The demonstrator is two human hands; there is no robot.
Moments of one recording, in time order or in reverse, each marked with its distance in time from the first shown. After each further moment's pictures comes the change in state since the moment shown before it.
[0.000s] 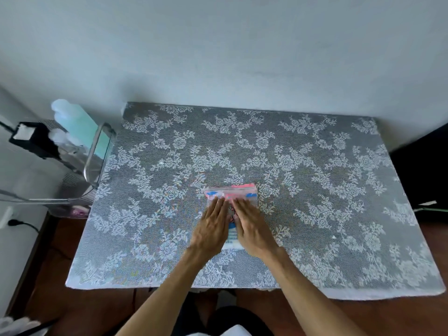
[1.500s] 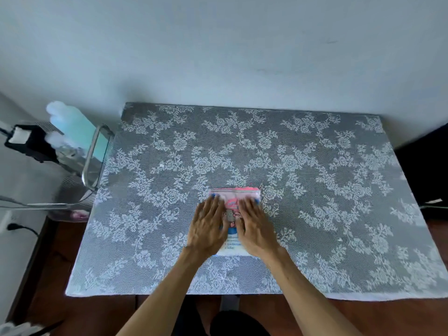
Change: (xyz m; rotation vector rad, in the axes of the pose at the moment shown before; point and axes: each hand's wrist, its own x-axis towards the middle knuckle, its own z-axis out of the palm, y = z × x) left_hand 0.008 -0.024 0.007 -0.003 -0.015 -0.208; right_hand 0.014 -0.001 0.008 -0.055 -0.059 0.146
